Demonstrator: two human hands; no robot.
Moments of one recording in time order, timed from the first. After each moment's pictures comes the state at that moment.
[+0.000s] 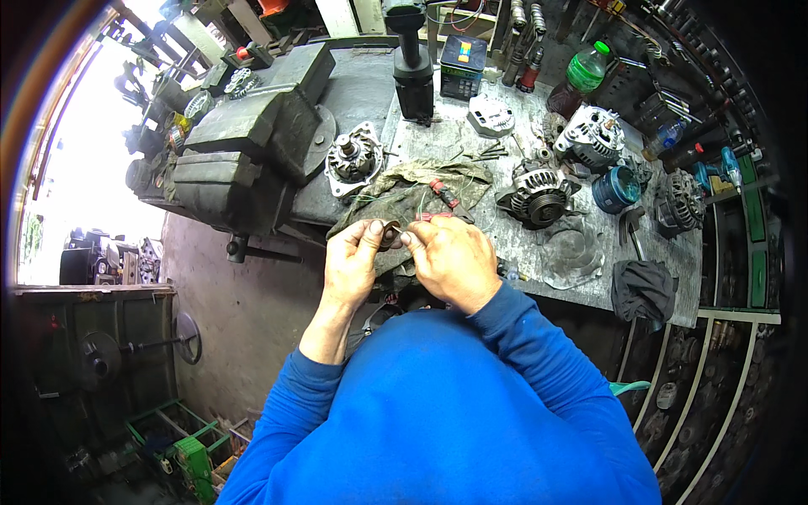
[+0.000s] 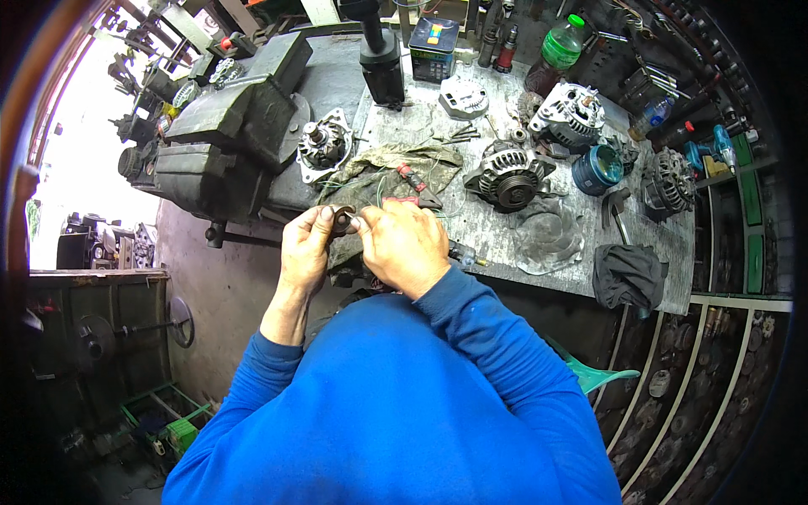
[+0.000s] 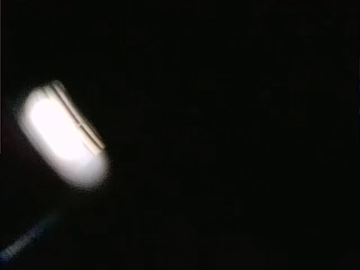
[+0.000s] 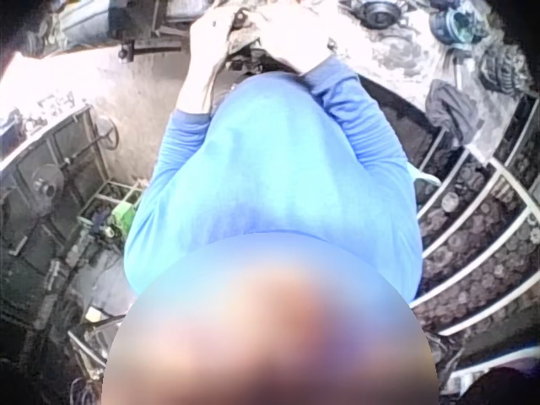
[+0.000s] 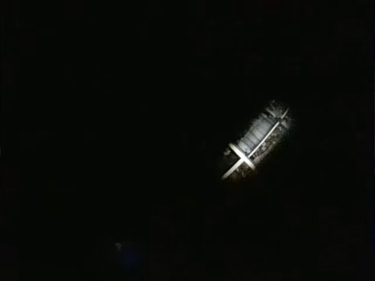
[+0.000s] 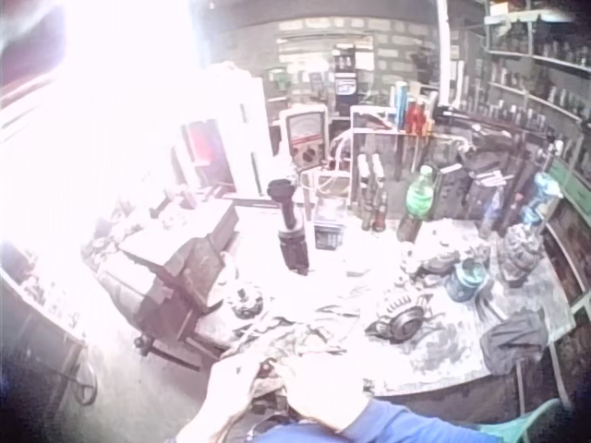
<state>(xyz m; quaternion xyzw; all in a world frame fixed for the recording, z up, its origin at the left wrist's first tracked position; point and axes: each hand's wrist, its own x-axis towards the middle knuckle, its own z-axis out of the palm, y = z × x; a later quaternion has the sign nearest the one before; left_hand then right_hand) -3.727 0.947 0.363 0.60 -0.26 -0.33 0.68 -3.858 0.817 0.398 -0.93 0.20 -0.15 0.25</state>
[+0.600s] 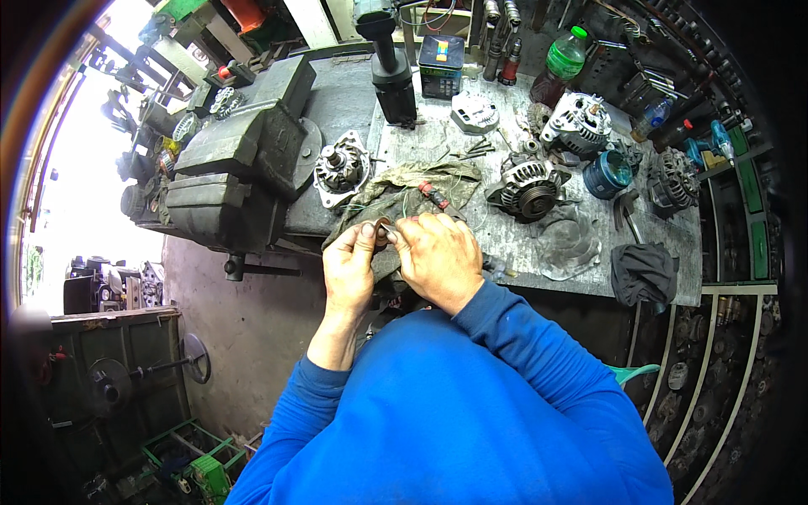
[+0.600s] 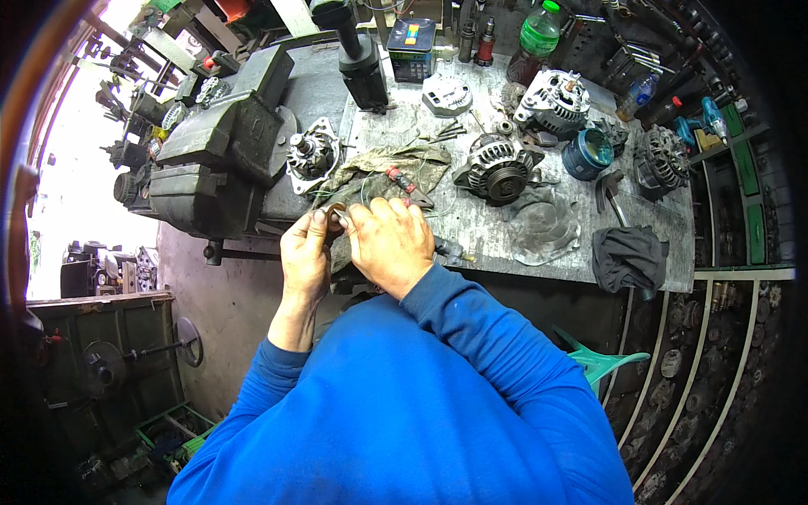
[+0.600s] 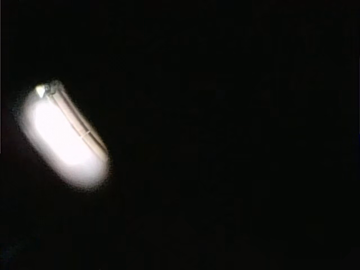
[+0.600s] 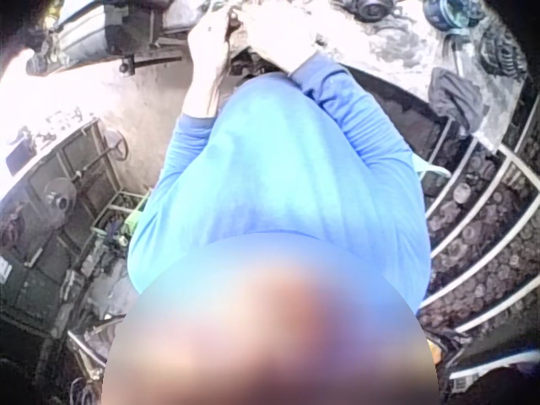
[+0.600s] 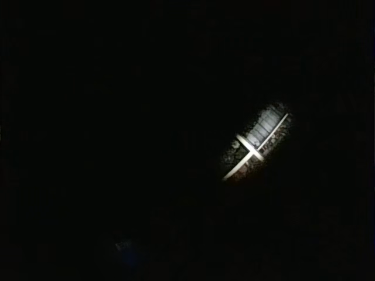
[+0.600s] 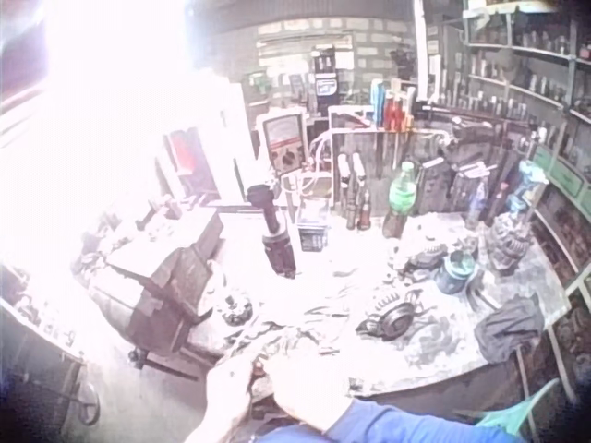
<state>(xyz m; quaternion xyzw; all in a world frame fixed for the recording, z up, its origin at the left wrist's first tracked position) -3.732 0.936 0.360 0.60 -0.23 -0.30 0.70 -3.848 0.823 0.391 -0.93 0.23 -0.22 0.18</state>
